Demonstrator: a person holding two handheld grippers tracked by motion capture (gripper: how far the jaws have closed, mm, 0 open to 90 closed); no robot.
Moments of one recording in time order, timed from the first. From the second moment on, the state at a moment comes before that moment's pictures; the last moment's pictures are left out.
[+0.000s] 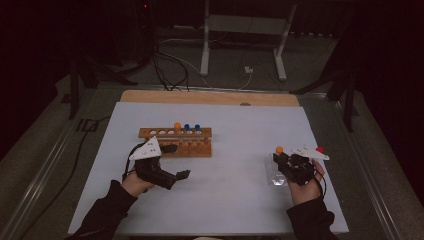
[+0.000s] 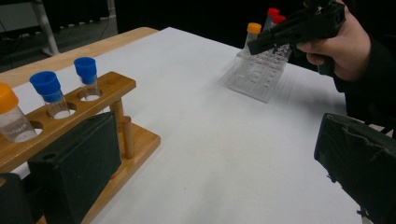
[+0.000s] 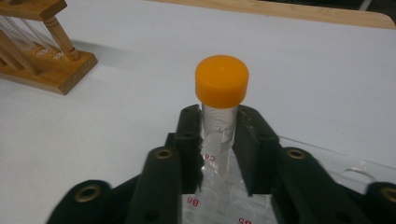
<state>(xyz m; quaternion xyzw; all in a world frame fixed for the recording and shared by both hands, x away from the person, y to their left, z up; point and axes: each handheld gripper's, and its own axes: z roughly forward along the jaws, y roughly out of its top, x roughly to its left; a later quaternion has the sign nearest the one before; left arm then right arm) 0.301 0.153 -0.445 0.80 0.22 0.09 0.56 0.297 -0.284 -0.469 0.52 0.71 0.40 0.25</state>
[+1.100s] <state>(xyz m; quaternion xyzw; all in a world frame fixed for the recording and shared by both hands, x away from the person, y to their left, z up) 0.300 0.149 -0.443 0.80 0.22 0.07 0.55 0.265 -0.274 -0.408 0.44 0.70 0.48 0.31</state>
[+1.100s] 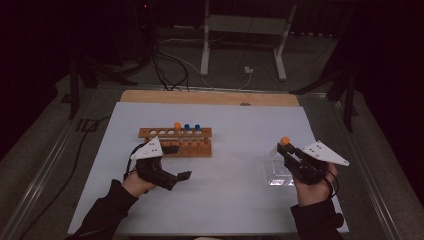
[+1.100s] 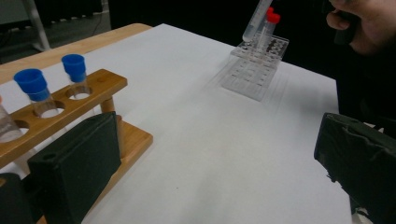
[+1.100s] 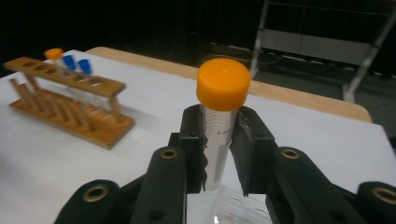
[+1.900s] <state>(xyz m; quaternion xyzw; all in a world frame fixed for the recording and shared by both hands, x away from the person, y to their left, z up) 0.299 0.107 -0.415 0.81 0.17 0.05 0.56 0.259 -0.190 -0.439 0.34 0.79 0.47 0.19</state>
